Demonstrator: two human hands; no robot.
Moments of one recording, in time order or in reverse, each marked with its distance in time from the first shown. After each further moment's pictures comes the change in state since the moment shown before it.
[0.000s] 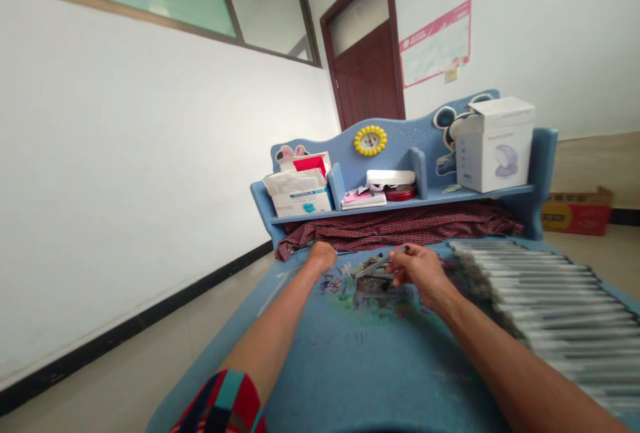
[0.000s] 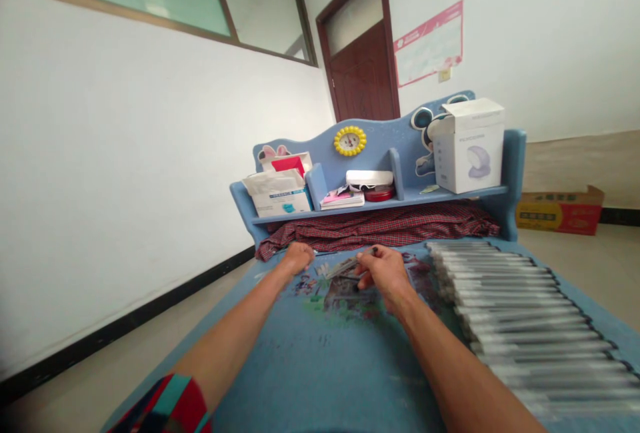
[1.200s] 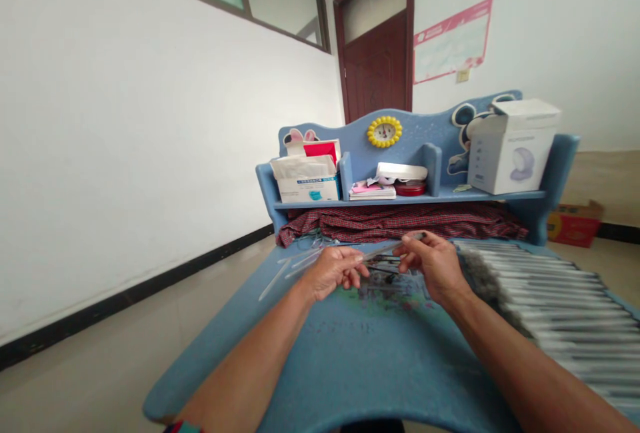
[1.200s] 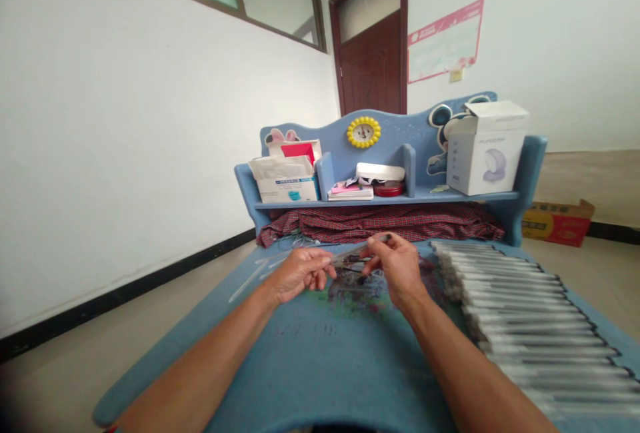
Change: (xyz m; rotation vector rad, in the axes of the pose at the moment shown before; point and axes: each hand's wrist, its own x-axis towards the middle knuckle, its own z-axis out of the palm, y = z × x) left_hand -0.081 0.009 -0.009 -0.989 -0.541 0.214; right_hand -0.015 -0.013 0.010 0.103 0.034 -0.205
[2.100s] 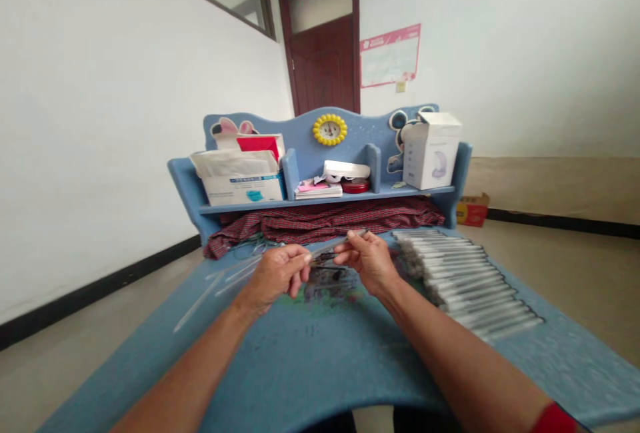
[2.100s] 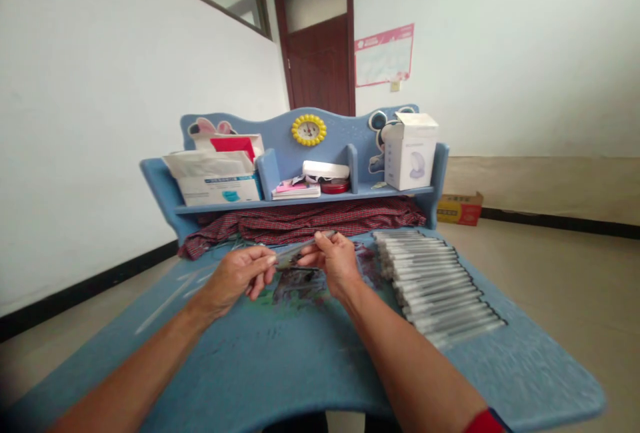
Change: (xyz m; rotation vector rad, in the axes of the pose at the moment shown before) left_hand -0.001 0.019 0.012 0.372 0.086 0.189; right_hand 0.006 0.005 0.006 0.212 -0.058 0.093
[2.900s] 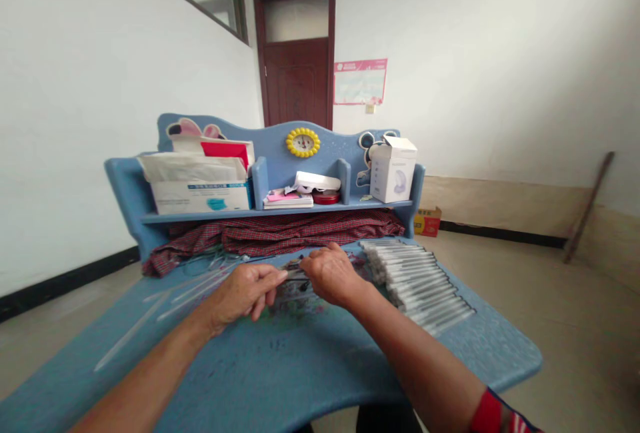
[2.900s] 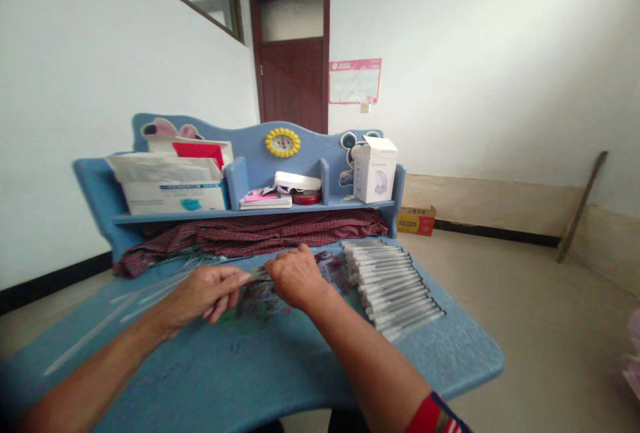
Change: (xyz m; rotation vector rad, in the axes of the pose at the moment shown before) left_hand 0.003 0.003 -0.004 0.160 -0.138 -0.054; right_hand -0.016 -0.034 0.017 -2.140 -0.411 -0.552
